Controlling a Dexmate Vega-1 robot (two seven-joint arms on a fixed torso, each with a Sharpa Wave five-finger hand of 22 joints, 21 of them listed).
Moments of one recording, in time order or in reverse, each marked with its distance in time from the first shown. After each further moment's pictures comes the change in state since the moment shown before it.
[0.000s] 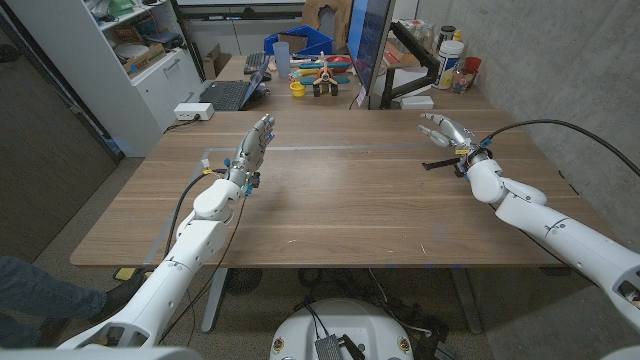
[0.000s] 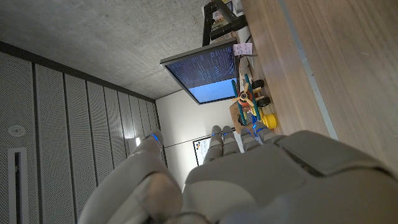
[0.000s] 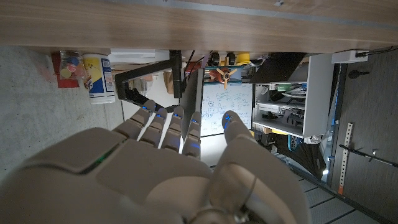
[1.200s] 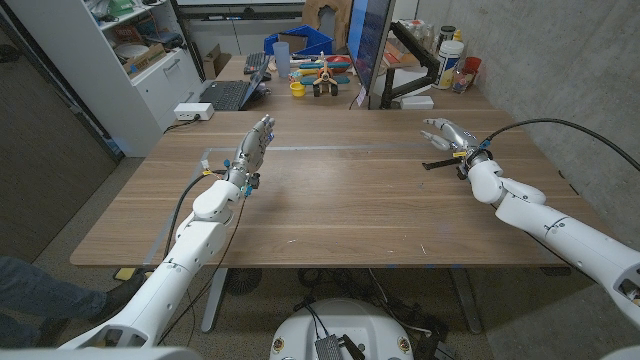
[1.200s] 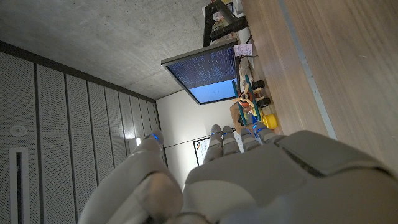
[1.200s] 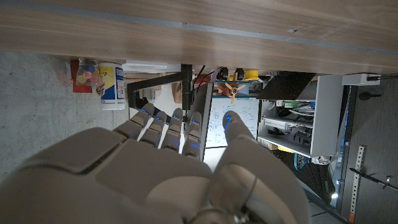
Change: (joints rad) left arm 0.012 0.005 -0.001 -0.015 -0.003 -0.001 0.001; left_hand 0.004 0.004 -0.010 0.002 0.000 0.009 0.009 0.000 0.000 0.000 0.000 0.000 0.000 0.000 0.000 0.000 0.000 0.000 0.000 -0.005 0.000; right arm 0.015 -0.009 -0.030 0.009 -0.023 -0.076 0.017; right_hand -0.004 -0.004 0.000 0.000 0.000 -0.009 0.002 0.000 -0.001 -0.018 -0.007 0.000 0.000 -0.048 0.006 -0.004 -0.003 -0.036 0.000 -0.033 0.000
